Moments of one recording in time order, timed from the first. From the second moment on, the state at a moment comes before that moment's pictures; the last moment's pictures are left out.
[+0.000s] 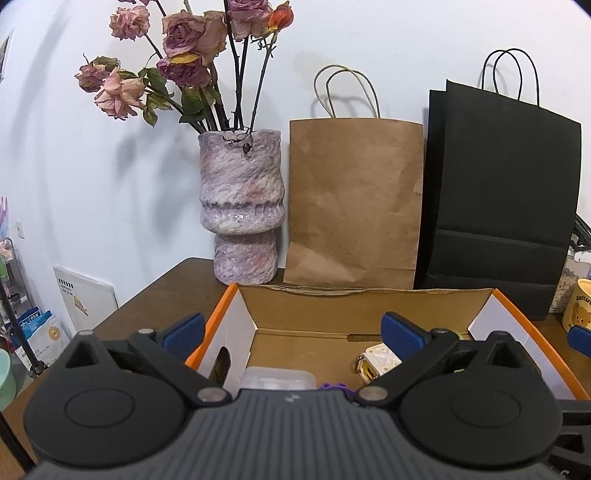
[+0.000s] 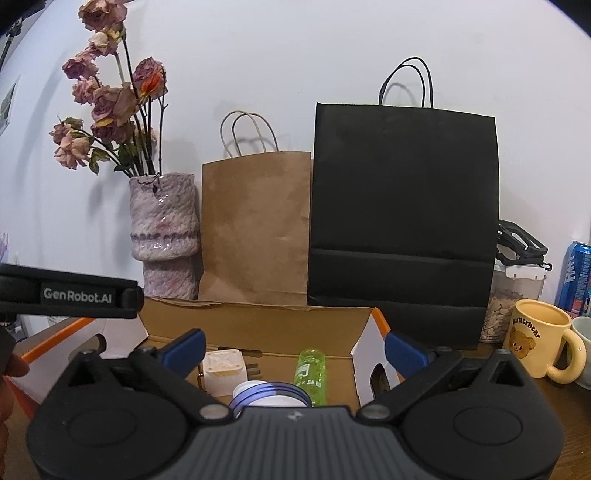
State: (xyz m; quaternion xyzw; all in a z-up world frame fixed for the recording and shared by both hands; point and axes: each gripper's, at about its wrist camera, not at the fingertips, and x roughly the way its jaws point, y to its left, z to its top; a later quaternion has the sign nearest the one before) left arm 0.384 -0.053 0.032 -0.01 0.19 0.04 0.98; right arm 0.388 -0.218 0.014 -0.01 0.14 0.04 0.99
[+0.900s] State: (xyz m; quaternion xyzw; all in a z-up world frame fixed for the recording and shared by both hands) left arm 0.336 -0.042 0.036 -0.01 0.19 0.05 0.98; right arm 0.337 -0.226 0.022 0.00 0.12 0.03 0.99
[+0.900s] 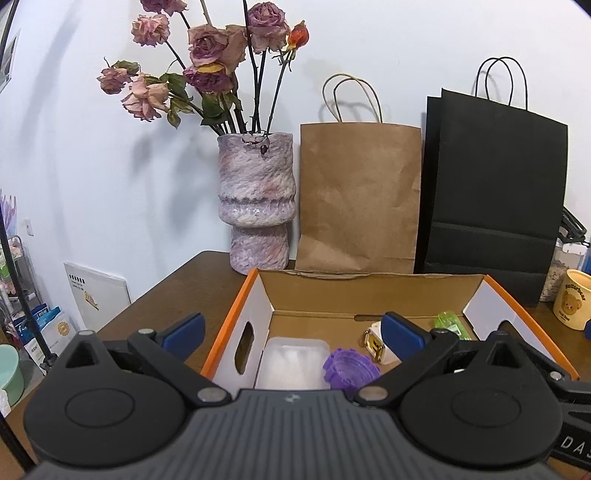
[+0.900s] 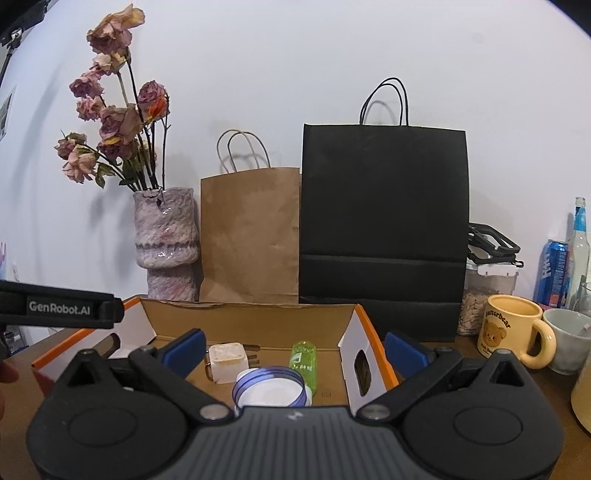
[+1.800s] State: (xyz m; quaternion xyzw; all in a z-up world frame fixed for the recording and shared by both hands) left arm 0.195 -0.021 0.054 0.00 0.20 0.01 0.98; right arm 0.192 -0.223 0.051 0.01 0.14 0.03 0.99
